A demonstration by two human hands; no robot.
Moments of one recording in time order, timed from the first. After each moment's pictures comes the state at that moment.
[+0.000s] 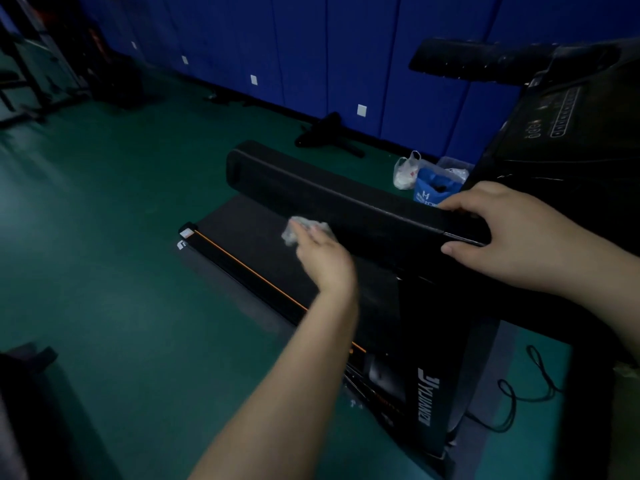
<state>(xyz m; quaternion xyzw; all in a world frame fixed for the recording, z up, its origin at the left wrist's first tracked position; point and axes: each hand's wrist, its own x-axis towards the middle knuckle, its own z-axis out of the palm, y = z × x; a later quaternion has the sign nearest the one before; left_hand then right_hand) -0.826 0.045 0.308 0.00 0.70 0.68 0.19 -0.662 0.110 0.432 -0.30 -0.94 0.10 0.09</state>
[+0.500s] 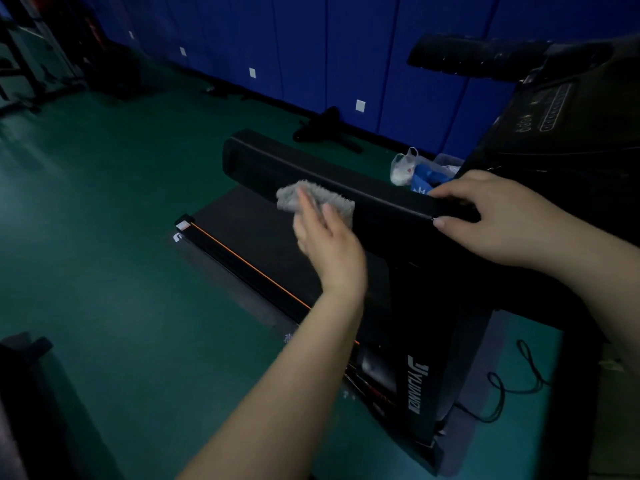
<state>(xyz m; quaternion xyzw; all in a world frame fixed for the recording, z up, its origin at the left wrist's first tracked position) -0.800 0.026 0.335 0.12 0.70 0.70 0.10 -0.661 0.108 0.437 -0.32 -0.94 0.13 0.08</state>
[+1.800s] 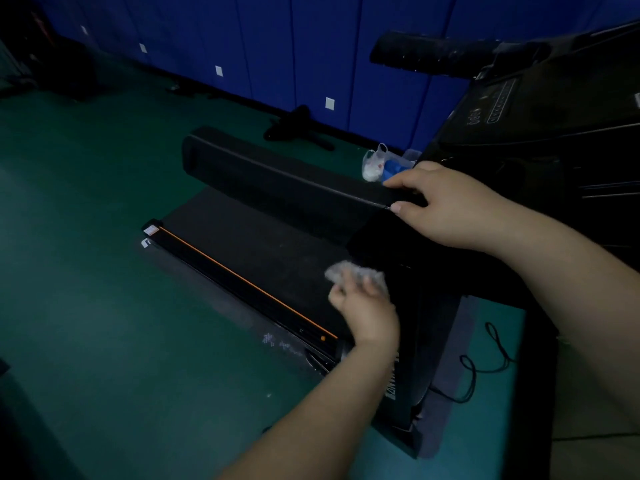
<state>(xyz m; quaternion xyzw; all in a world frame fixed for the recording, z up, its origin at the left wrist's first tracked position) -0.697 0.030 0.271 0.01 0.67 0.68 0.29 -0.659 0.108 0.438 -0.33 -0.93 0.14 0.07</state>
